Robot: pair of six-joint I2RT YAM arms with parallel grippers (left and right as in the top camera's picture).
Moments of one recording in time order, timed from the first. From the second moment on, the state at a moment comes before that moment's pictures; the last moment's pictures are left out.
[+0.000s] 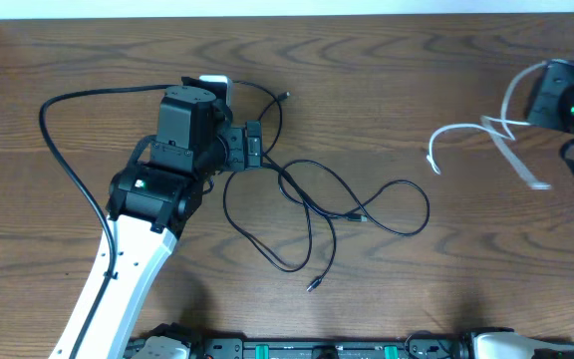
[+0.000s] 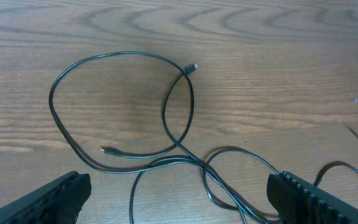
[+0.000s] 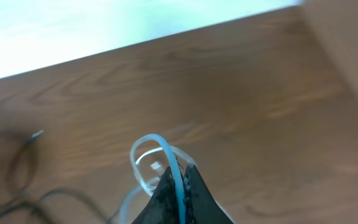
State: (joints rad) left arm -0.30 1.25 1.19 -0.71 -0.01 -0.22; right arm 0.07 1.45 2.15 -1.45 0.30 0.30
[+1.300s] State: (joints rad) left arm -0.30 1.27 1.19 -0.72 -0.01 -0.19; right arm -0.67 1.97 2.15 -0.94 0.32 0.14
